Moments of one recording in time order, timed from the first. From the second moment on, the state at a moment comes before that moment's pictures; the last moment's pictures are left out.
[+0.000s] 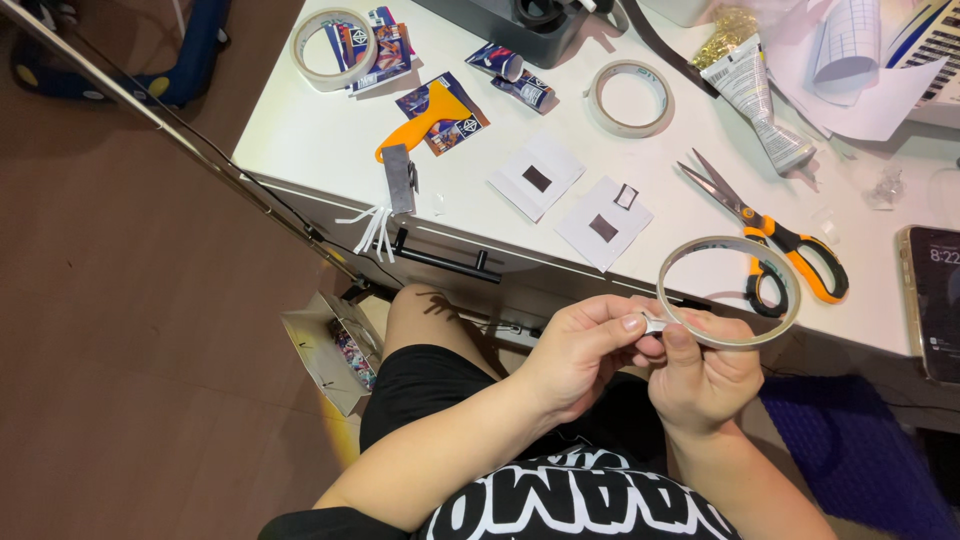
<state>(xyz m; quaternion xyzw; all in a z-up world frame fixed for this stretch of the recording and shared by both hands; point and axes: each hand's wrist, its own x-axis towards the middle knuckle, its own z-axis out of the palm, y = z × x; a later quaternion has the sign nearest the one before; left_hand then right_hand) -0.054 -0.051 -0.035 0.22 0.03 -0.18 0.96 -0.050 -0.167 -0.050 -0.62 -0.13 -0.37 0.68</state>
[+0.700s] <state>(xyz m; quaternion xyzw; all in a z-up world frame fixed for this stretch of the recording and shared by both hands) -0.048 0.013 -0.039 0.46 -0.02 -0.20 0.87 0.040 -0.247 0.022 -0.99 0.09 -0.02 -0.08</state>
